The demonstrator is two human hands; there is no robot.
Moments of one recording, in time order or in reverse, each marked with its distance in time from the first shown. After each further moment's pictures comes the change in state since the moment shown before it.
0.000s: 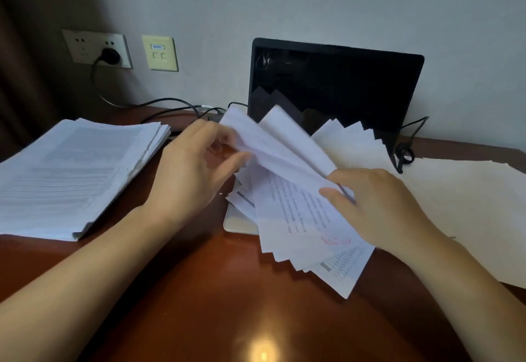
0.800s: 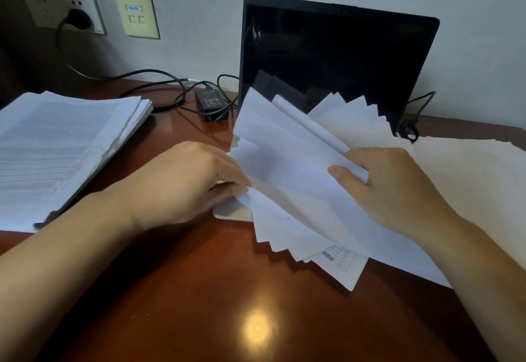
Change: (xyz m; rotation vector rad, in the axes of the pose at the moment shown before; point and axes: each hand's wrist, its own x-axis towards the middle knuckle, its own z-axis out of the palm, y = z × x) left_hand -0.003 -0.007 -0.008 0.013 -0.693 0.320; right_hand -0.001 0.023 0.015 0.177 0.022 0.097
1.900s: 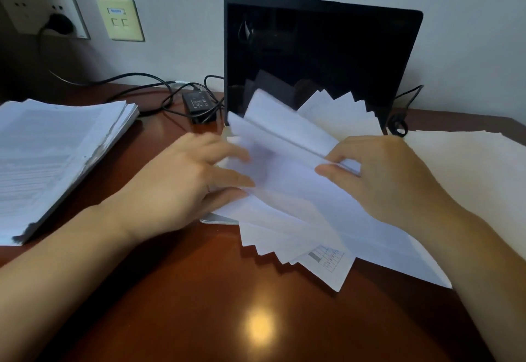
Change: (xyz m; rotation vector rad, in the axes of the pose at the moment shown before) left_hand 0.009 -0.002 0.015 0.217 0.112 0.111; right_hand 0.002 -0.008 -0.017 0.016 0.034 -0.055
